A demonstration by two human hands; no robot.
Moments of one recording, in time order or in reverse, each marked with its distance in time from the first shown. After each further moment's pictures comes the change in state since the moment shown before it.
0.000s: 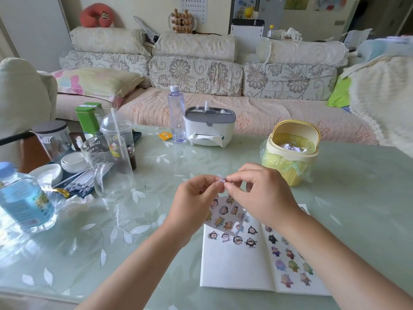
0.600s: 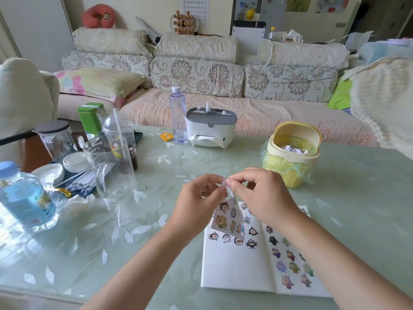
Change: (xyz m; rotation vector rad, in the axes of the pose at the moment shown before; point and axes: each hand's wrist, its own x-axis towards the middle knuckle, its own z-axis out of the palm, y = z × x) left_hand 0.001 -0.005 -0.002 0.078 -0.031 0.103; right_hand 0.000 0.006 0.004 0.157 -0.031 0.106
